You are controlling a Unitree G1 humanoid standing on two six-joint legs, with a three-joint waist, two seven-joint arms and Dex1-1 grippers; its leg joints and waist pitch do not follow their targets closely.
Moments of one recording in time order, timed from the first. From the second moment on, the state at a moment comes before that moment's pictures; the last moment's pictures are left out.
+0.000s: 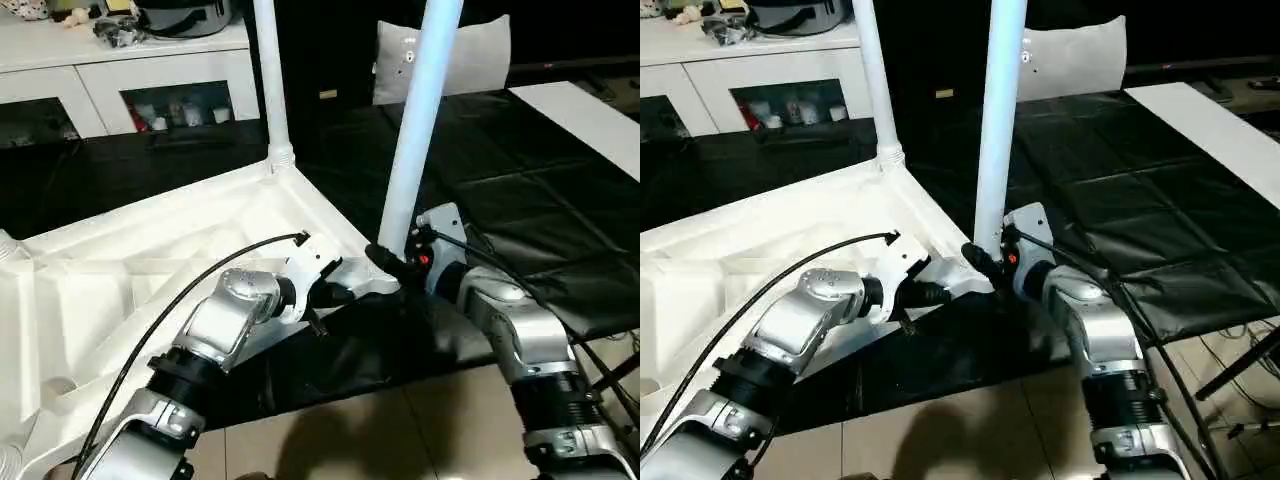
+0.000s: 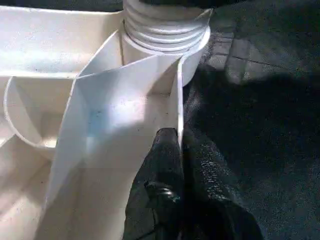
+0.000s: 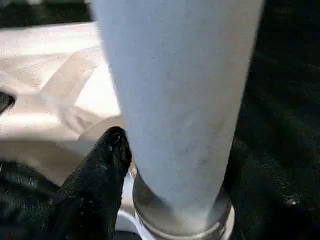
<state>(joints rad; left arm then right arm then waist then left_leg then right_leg) -0.54 0.21 -0.30 0.36 -0.01 0.49 -0.85 -0.42 -0.28 0.05 0.26 0.17 0.42 0.65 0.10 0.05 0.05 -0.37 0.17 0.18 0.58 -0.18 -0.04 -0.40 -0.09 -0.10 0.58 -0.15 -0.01</state>
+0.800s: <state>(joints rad) -0.53 0.42 -0.42 0.38 -0.01 0.19 -1.26 -0.38 -0.53 0.16 0.23 0.28 0.35 1.26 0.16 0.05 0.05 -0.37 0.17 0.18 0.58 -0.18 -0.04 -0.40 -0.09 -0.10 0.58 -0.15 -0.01</state>
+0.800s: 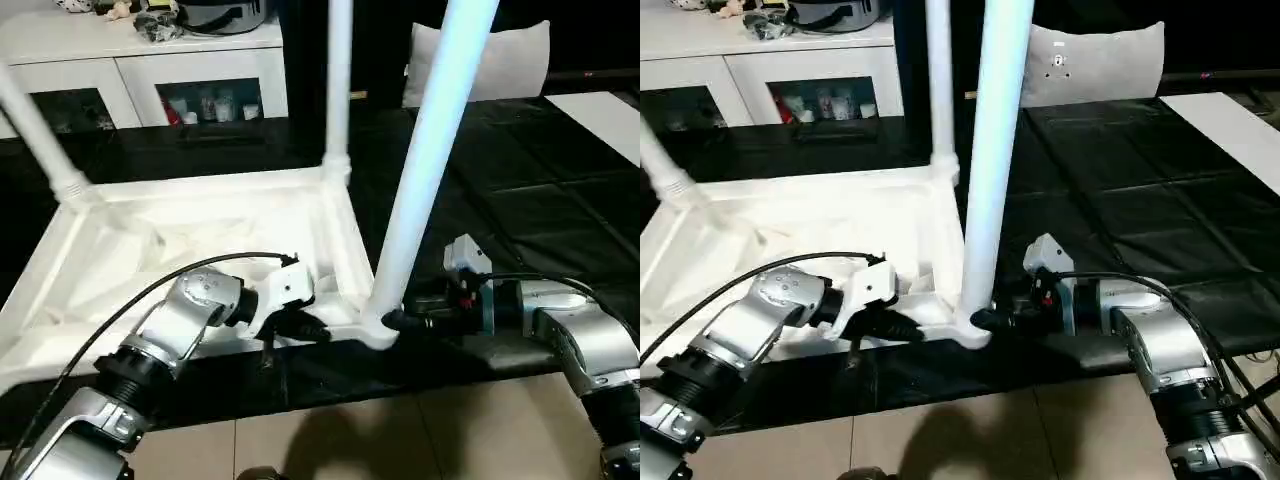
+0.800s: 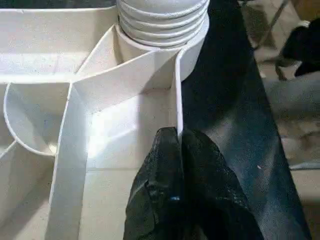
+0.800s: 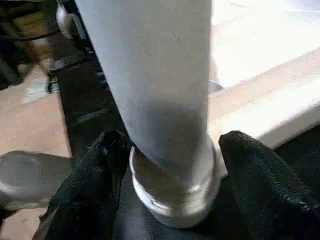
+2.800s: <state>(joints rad) -0.56 0.23 -0.32 0.39 0.02 0.43 -0.87 -0.36 -0.32 0.01 0.31 0.21 0.33 0.74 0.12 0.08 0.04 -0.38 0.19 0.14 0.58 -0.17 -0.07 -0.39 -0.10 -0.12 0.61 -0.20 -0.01</state>
